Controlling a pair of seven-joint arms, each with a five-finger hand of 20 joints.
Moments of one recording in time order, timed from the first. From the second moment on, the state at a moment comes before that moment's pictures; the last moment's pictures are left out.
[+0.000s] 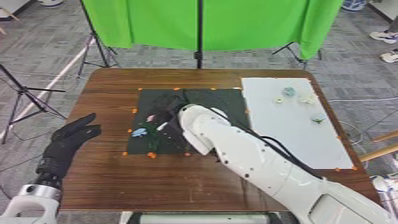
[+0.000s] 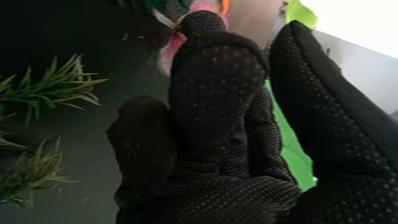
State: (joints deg) left arm 125.4 -66.7 -107.8 -114.5 66.4 -4.4 7.7; right arm -51.4 -80.4 31.5 -77.0 -75.8 8.9 29.9
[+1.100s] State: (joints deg) left arm 130.1 -68.4 -111.7 -117.9 66.4 -2.9 6.9; right arm -78.0 -42.3 76.0 -111.0 -122.5 -0.2 31.3
